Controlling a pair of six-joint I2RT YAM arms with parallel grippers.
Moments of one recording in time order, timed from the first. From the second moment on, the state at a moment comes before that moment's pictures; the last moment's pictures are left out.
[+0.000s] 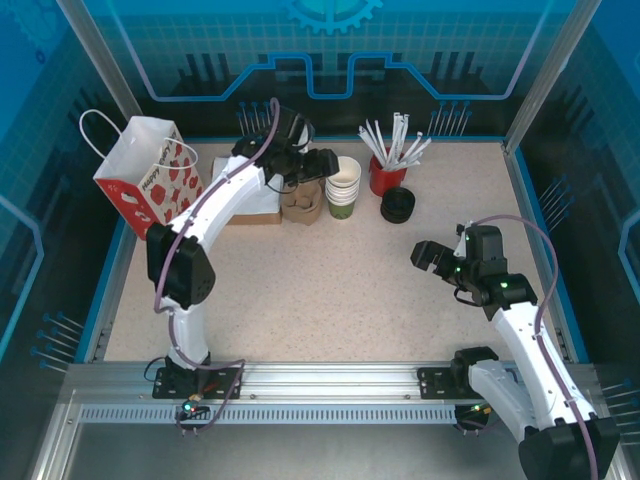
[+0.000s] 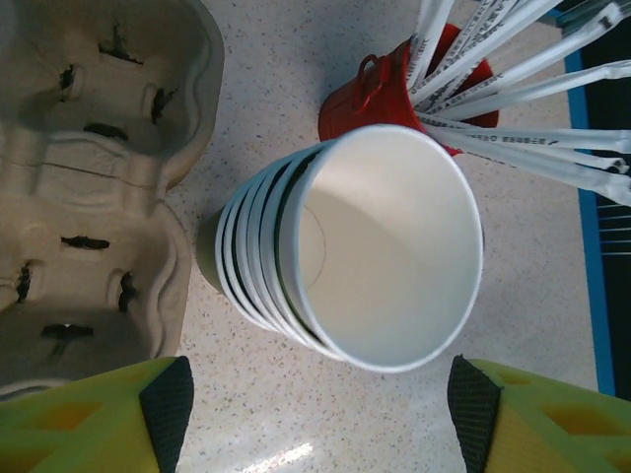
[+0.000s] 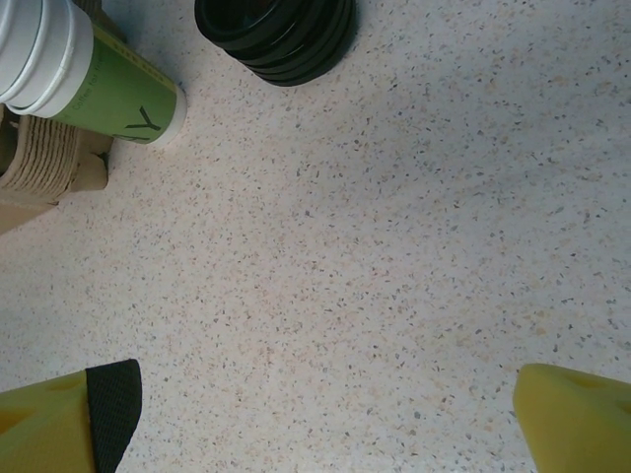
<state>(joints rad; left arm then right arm) -0.42 1.98 1.96 -0.84 0.22 -0.61 0.11 0.80 0.68 -0.71 -0.17 0.55</state>
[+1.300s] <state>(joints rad) -0.43 2.19 2.22 -0.97 0.20 -0.59 0.11 0.81 0.68 -0.73 -0.13 0.54</state>
